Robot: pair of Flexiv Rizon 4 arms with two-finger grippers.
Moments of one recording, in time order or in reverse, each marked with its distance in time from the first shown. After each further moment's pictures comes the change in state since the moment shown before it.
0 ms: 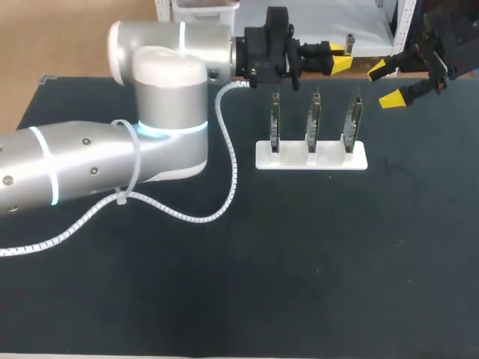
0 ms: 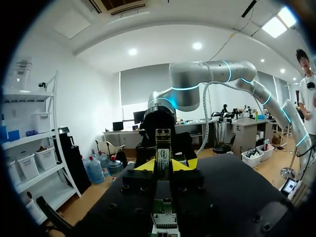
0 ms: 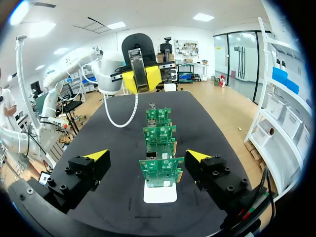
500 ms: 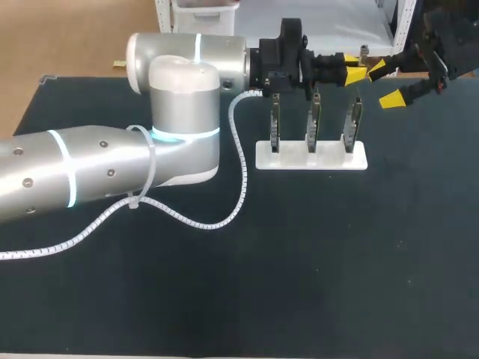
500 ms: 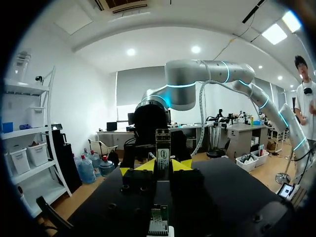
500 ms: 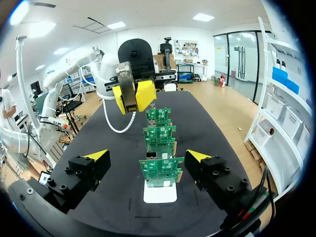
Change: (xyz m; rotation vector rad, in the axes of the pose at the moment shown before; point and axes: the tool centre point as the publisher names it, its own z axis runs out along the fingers) left arm 0.011 -0.013 0.024 0.055 -0.031 -0.045; right arm 0.000 0.000 0.000 0.000 0.000 0.000
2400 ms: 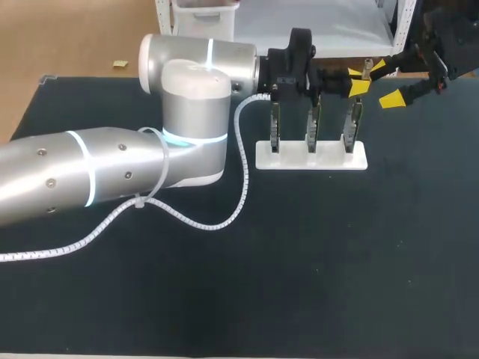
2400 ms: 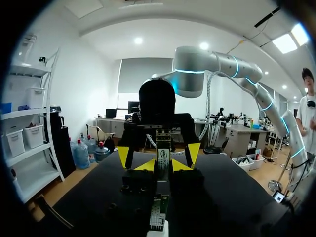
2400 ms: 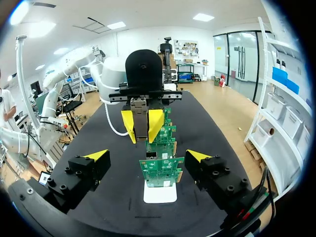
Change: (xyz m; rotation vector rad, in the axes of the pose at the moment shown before) left arm 0.034 0.004 0.013 0.010 0.071 -0.108; right arm 0.000 0.000 0.000 0.000 0.000 0.000
